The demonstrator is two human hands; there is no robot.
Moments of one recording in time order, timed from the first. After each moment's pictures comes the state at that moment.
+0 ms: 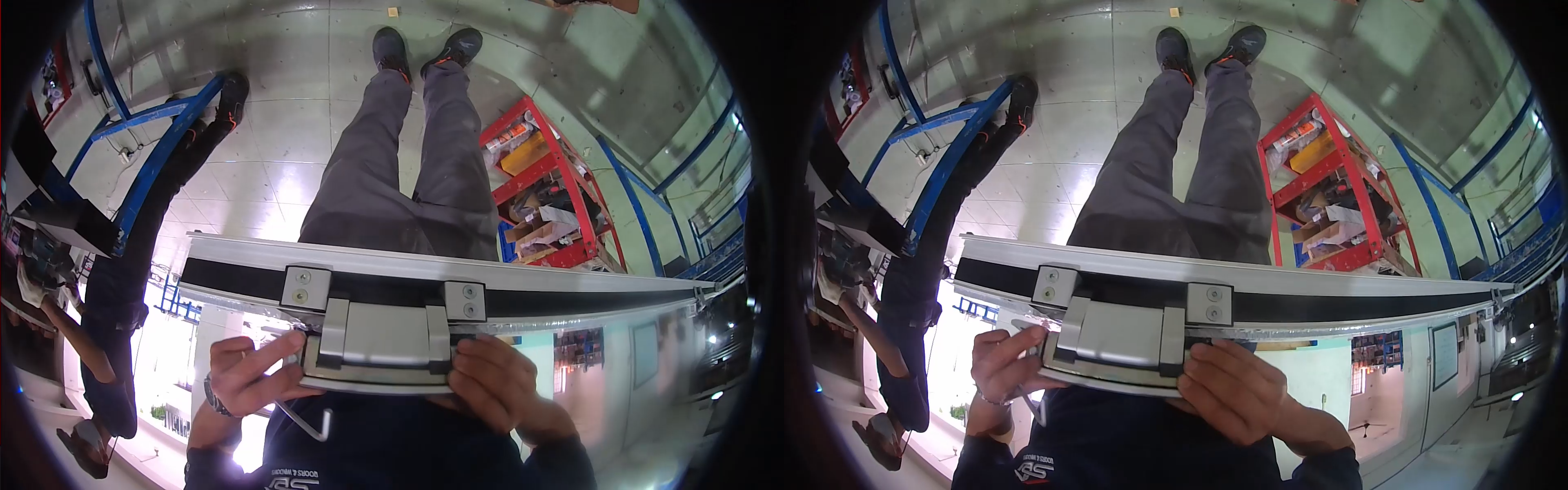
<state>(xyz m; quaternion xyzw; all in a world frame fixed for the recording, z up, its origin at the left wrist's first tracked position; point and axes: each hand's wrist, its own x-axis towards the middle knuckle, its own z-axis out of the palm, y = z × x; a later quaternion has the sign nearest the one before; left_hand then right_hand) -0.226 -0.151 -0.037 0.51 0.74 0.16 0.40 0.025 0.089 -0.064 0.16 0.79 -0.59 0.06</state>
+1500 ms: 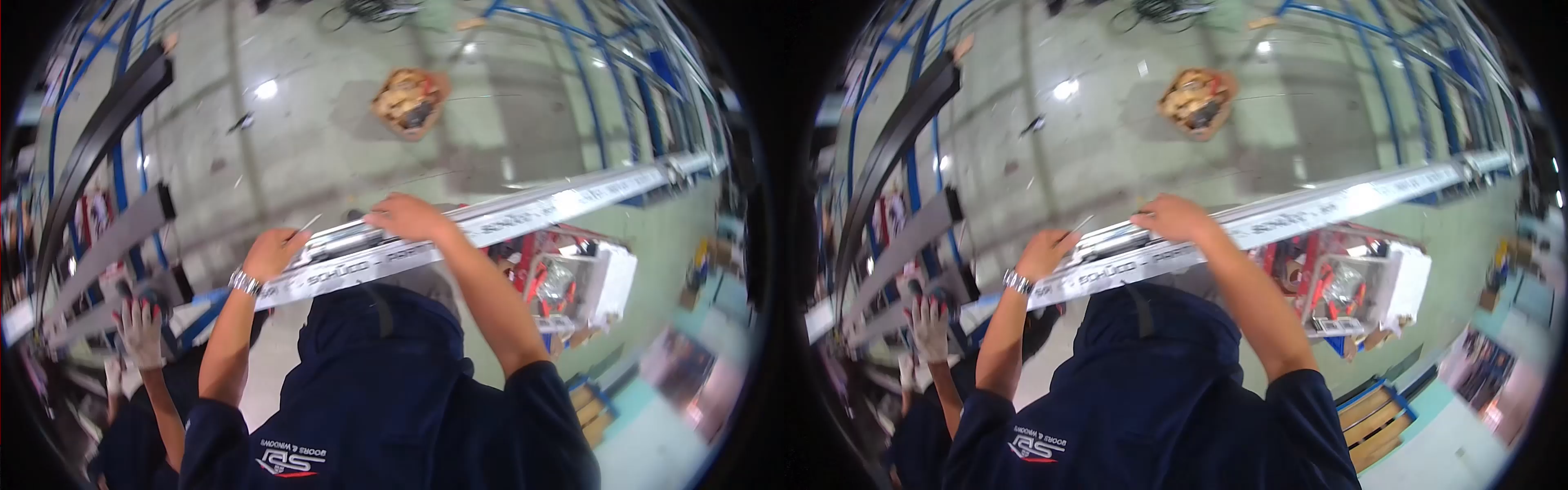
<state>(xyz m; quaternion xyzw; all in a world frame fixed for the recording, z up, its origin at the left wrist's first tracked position) -0.262 -0.077 -0.084 0.48 0.74 0.04 0.46 0.002 0.090 -0.131 0.29 0.83 -0.46 0.09</state>
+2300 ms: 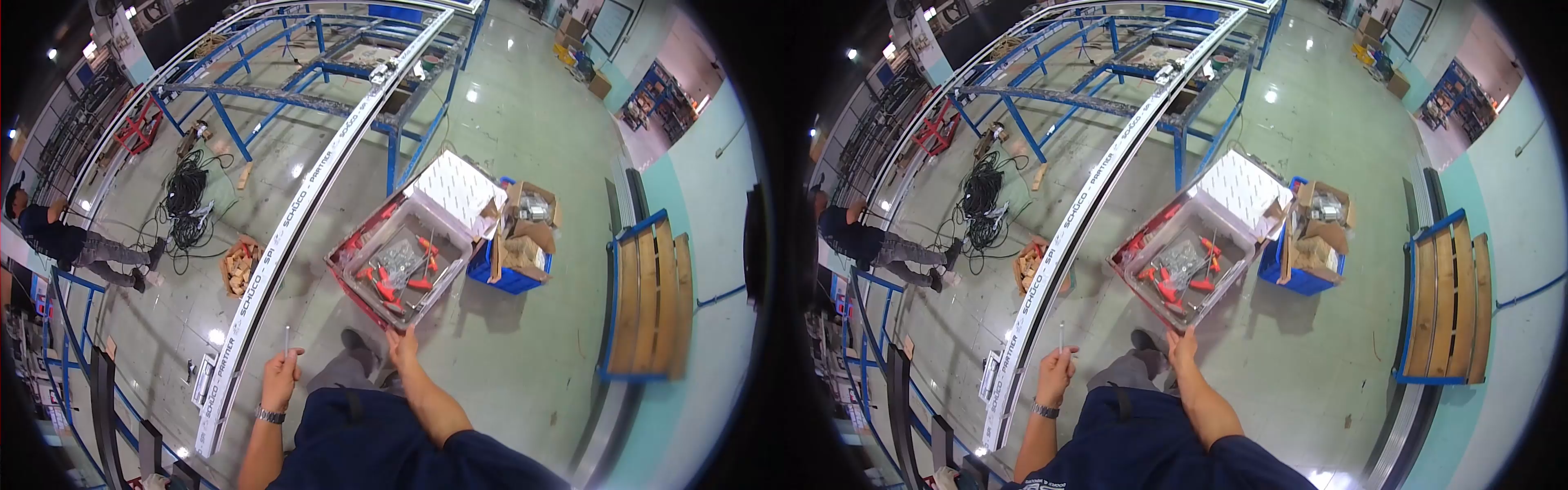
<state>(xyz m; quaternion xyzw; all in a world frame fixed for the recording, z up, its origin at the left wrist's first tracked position) 0.133 -0.111 -0.032 0.48 0.59 0.24 0.61 0.400 -0.187 -0.332 0.44 -0.20 -0.44 -0.76</state>
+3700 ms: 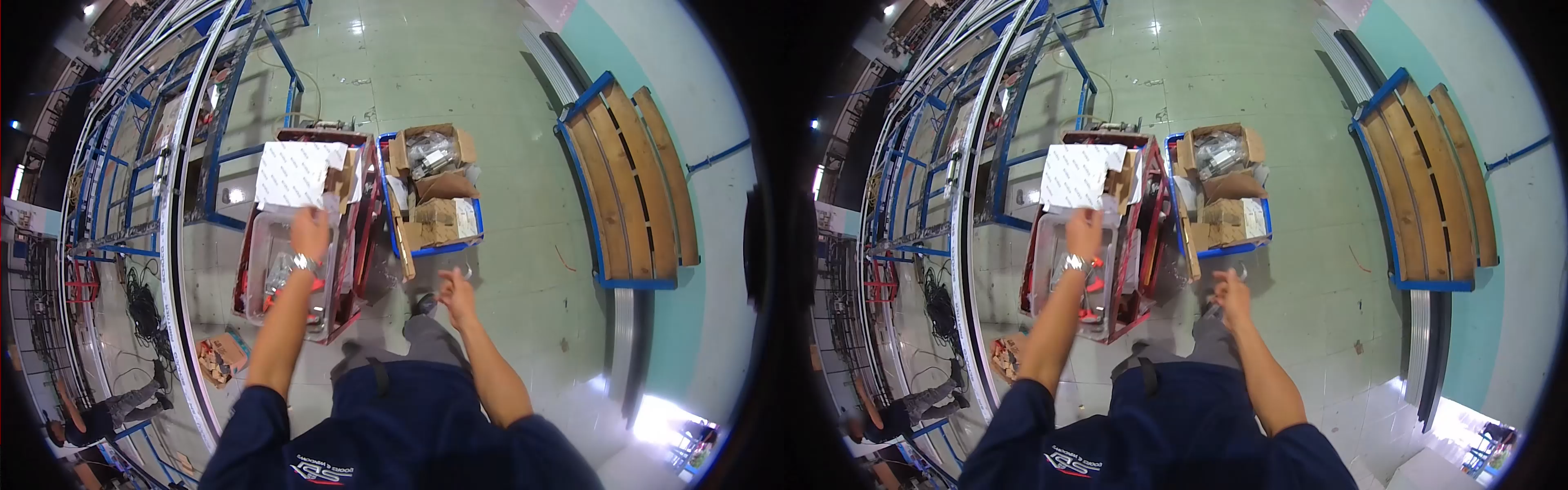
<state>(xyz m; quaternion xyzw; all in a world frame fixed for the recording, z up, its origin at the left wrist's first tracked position) 0.887 0.071 -0.137 0.87 0.37 0.19 0.28 0.937 -0.300 -0.175 0.57 -0.15 -0.36 -0.72</state>
